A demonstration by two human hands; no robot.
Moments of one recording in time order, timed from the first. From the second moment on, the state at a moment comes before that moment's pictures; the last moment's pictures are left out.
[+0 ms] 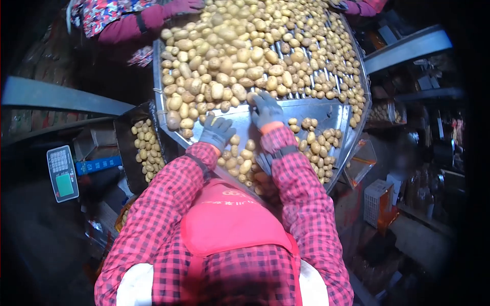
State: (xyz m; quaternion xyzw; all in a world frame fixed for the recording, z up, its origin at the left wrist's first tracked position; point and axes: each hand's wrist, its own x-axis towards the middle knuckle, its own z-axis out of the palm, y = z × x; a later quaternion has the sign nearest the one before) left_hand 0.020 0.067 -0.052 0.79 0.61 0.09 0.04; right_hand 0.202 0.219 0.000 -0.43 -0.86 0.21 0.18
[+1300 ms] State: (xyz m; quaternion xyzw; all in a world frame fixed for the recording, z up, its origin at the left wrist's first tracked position) left_hand -0.134 -0.127 -0.042 -0.05 0.07 0.57 0.82; right_hand 0.241 0.054 0.013 -0.40 -0.89 0.21 0.07
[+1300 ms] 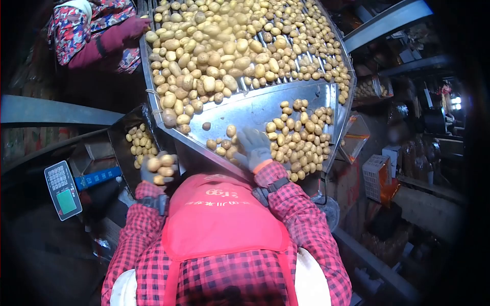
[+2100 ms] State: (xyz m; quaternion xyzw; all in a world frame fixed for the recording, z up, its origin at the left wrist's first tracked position) left_hand -0.084 -0.048 0.000 -0.01 0.50 0.55 0.67; right_hand 0.453 0.065 -0.078 -0.85 -0.45 0.27 0.11
